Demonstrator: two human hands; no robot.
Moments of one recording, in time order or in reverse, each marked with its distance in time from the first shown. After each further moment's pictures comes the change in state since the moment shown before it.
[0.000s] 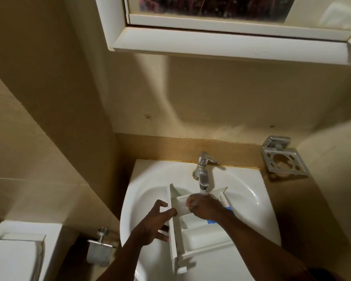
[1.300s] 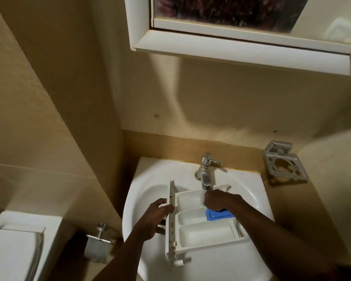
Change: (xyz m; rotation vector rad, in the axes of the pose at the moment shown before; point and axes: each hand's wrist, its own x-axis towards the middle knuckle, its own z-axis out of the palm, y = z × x) left_hand -0.010 0.003 -0.001 -0.067 0.093 0.016; right_hand -0.011 0.002 -0.046 -0.161 -0.186 0.147
